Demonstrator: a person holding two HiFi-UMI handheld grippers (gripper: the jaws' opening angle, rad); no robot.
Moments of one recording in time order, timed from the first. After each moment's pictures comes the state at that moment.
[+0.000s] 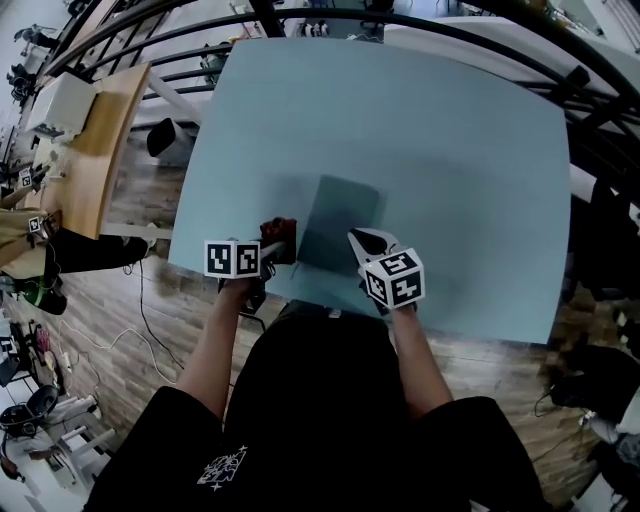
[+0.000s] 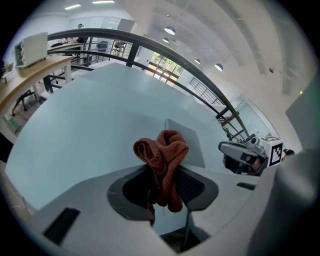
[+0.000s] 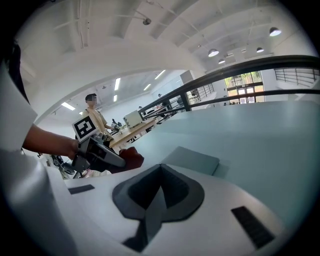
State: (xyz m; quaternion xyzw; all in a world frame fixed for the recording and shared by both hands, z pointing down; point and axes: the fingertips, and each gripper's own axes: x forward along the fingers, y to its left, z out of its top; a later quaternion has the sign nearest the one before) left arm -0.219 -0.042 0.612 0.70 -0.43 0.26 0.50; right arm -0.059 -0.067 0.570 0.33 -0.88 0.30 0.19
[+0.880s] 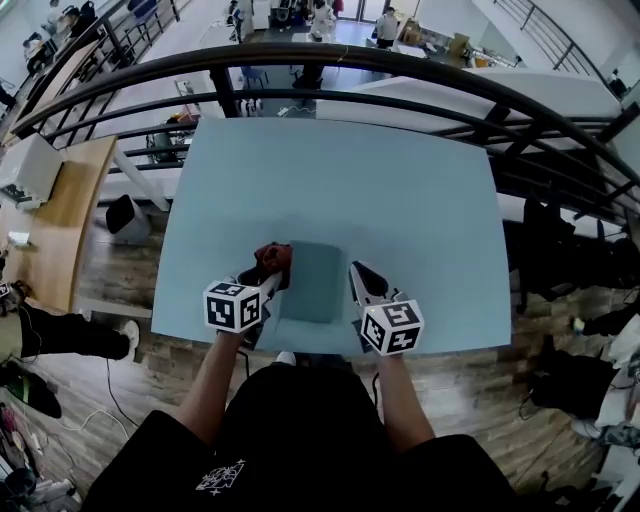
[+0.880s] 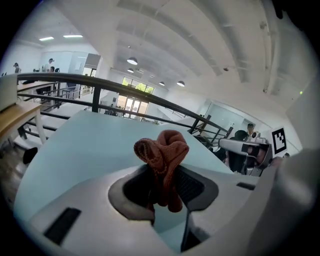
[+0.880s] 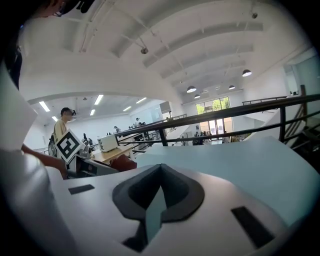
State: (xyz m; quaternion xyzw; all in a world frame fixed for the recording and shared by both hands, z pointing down) left arm -0.181 -0.087 0.482 0.84 -0.40 0.19 0.31; right arm -0.015 -0.069 0.424 0.52 -0.83 0.20 0.10
